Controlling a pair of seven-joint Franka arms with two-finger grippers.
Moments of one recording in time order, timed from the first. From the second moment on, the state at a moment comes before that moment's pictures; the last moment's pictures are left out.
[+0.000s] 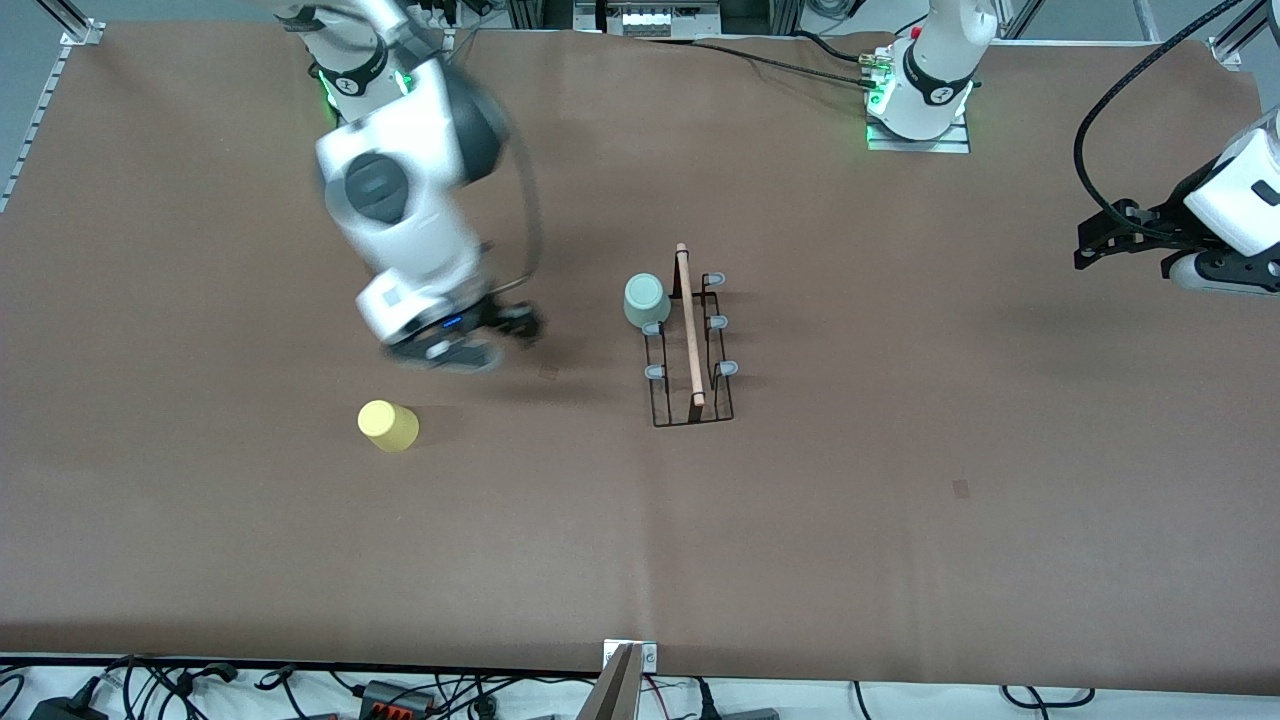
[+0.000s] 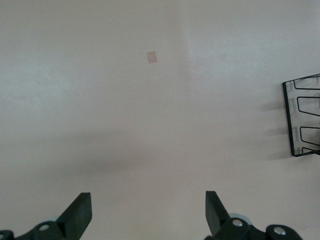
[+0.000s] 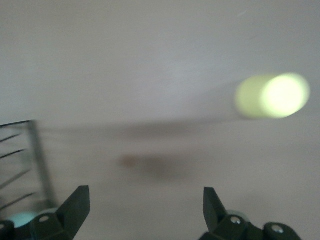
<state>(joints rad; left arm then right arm) -0.03 0.00 0.04 -1.66 -0.01 1.63 0.10 0.31 0.34 0.12 -1.77 -0.03 2.15 0.51</state>
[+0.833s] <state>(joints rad) -0.03 0.00 0.04 -1.66 -0.01 1.63 0.10 0.19 0.51 0.00 -1.85 -0.03 2.41 0.11</state>
